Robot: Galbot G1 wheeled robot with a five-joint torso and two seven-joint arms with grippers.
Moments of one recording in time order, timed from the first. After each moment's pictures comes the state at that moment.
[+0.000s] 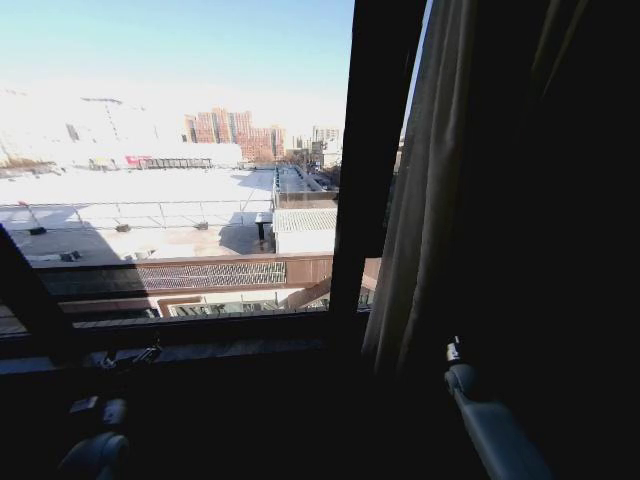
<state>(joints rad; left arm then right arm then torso) 1.40 -1.18 -0.88 -1.73 -0.54 -0.17 0.00 -1.02 1.10 0.53 1.44 0.23 0.18 0.17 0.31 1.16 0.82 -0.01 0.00</state>
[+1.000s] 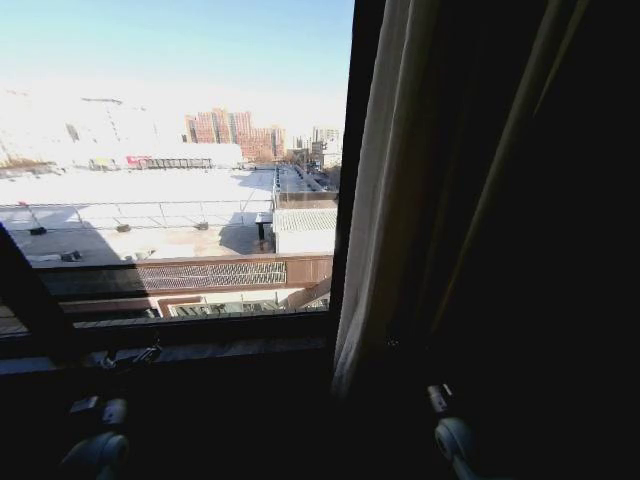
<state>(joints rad) 1.40 -1.18 -0.88 -1.73 -0.54 -0.17 0.00 -1.38 1.15 0.53 1.84 0.24 0.22 0.03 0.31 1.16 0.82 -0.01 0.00</state>
